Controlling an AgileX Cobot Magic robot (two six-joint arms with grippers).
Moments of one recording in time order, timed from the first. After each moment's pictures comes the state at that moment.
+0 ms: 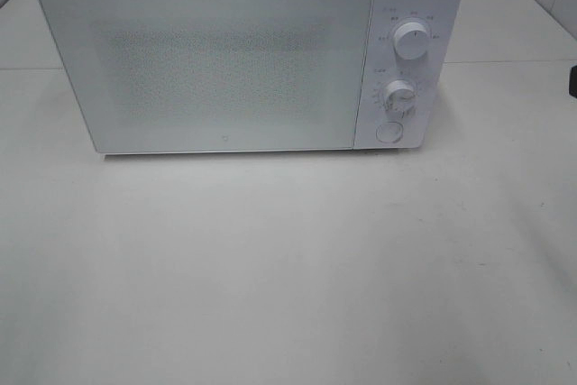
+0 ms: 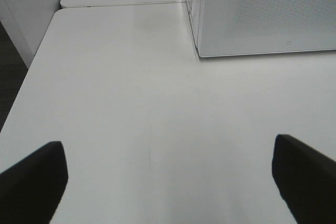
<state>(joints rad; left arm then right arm) -0.06 0.00 -0.50 0.00 1.04 0.02 0.15 0.79 -0.53 -0.08 0.29 0.08</state>
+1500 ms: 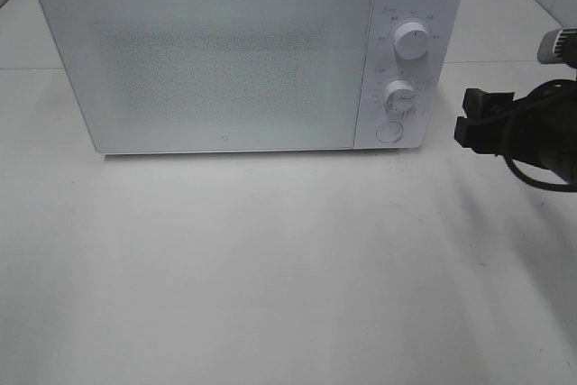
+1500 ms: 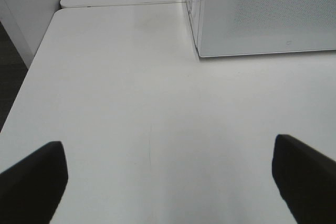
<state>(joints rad) -0.06 0.00 -0.50 0.00 1.04 0.02 0.37 1.45 -0.29 0.43 -0.92 -0.21</state>
